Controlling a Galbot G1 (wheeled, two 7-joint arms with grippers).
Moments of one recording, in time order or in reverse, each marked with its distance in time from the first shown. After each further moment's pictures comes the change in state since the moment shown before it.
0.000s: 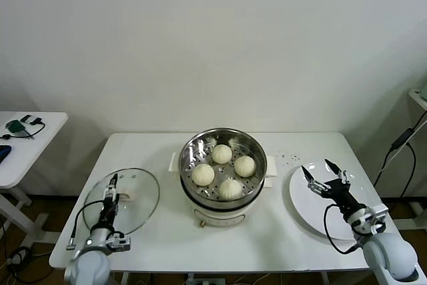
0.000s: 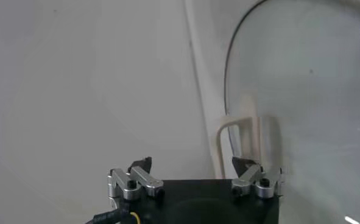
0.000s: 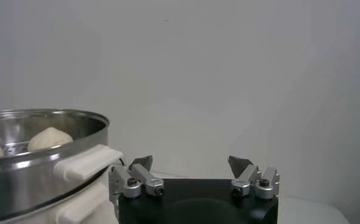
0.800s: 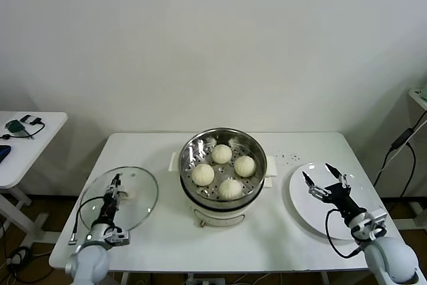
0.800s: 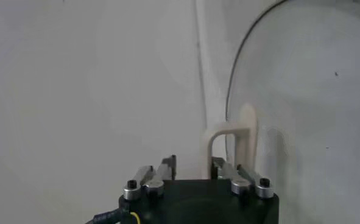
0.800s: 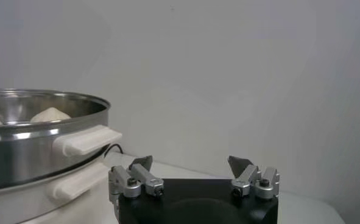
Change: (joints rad) left arm -0.052 0.028 0.013 0.085 -0.093 -0.038 -0.038; right arm 0.004 0.017 0.013 -0.042 -0.069 0.037 -0.042
